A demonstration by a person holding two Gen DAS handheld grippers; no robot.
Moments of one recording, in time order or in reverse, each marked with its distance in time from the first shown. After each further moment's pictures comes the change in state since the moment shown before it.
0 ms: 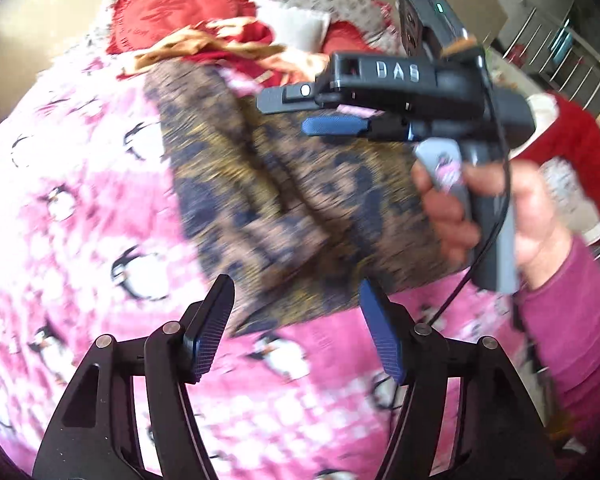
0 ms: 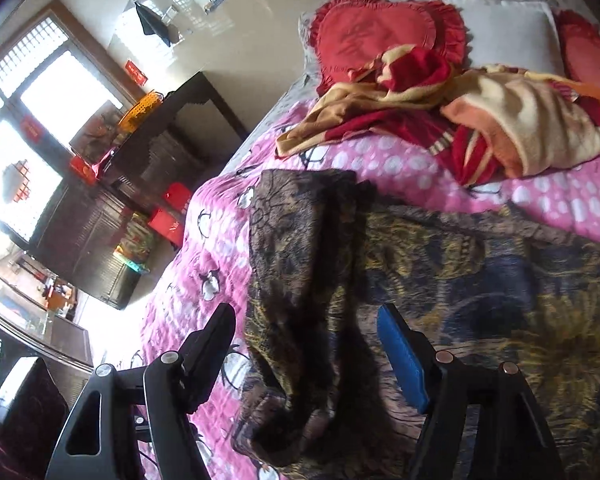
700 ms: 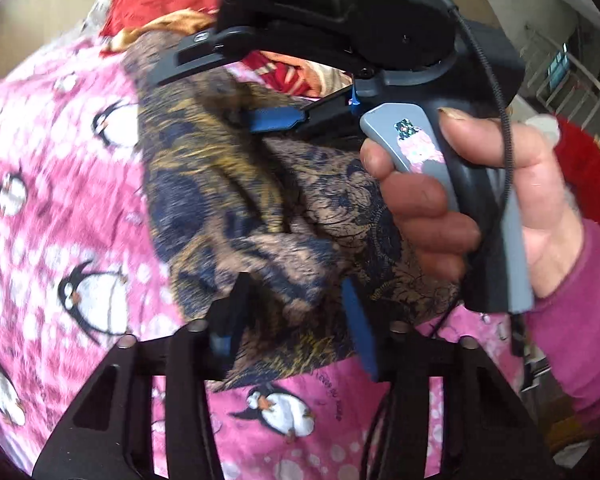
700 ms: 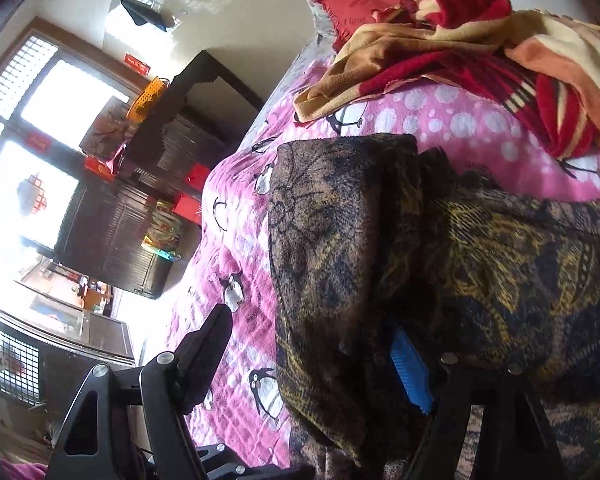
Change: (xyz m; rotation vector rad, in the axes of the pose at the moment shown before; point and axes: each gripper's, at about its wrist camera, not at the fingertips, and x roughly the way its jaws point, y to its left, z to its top) left arm 0.049 0.032 0.013 -0.094 -0.054 -0.117; right arm 0.075 0.014 0.027 0.065 0.115 0.117
